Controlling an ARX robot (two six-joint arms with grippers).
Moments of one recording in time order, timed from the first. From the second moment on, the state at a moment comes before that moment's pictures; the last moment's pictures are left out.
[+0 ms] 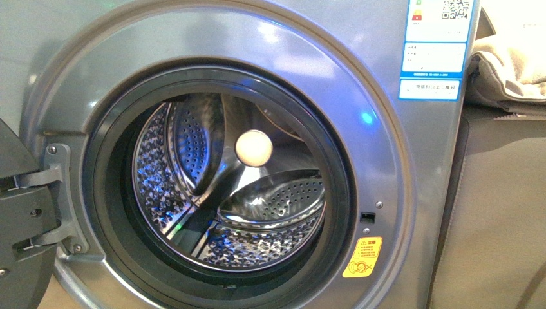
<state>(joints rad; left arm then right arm) 0.00 0.00 0.01 0.00 0.00 0.00 -0.27 0.20 0.00 0.34 -0.33 0.22</state>
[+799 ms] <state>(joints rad) 0.00 0.00 0.01 0.00 0.00 0.00 -0.68 1.60 0.71 0.12 -0.36 -0.12</state>
